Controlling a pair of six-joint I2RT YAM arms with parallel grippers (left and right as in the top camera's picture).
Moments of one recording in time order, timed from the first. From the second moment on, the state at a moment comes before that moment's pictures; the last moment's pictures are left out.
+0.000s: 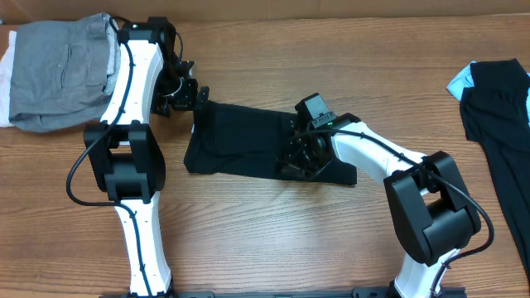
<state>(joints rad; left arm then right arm) -0.02 2.39 2.21 -1.49 0.15 0.08 0.46 1.94 1.21 -0.62 -0.52 0.70</state>
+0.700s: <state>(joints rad) 0.21 2.39 2.17 -1.47 0.31 0.16 -0.06 1.88 1.79 -1.37 -0.19 0.52</state>
